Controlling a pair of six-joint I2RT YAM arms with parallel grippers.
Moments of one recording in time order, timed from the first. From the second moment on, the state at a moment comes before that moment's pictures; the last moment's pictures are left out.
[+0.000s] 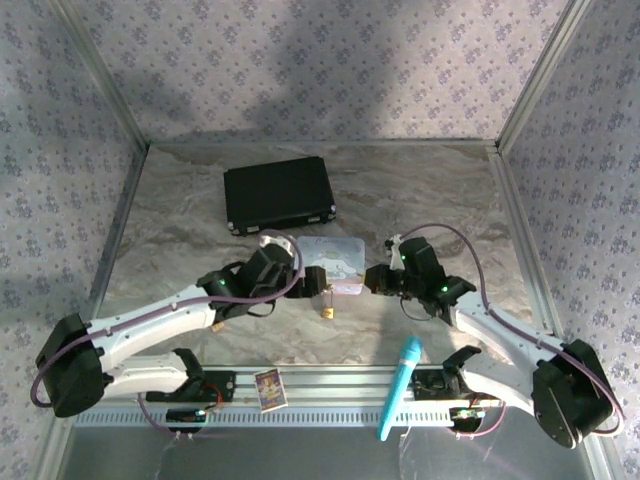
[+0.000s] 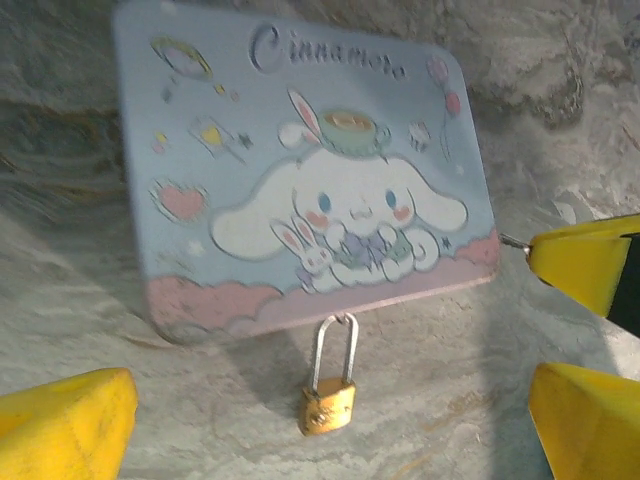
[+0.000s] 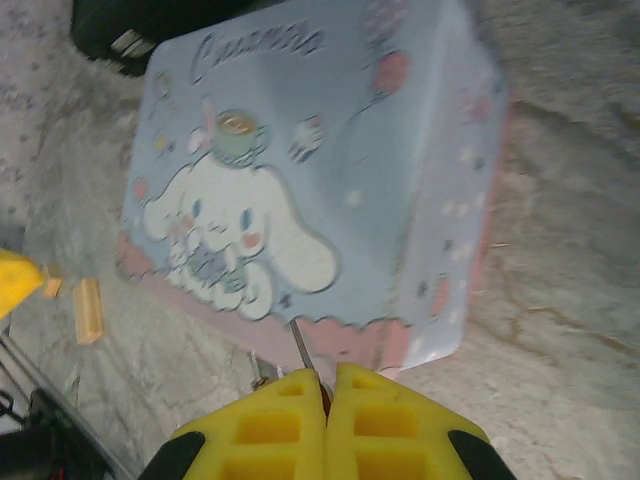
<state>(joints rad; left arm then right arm) -0.93 1.14 0.75 -0.35 -0.09 -0.81 0.54 1.04 0.51 -0.19 -0.31 0.68</state>
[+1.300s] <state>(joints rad) -1.00 1.46 0.74 -0.13 0.03 -0.75 0.69 0.92 0.46 -0.35 -0.37 0.73</state>
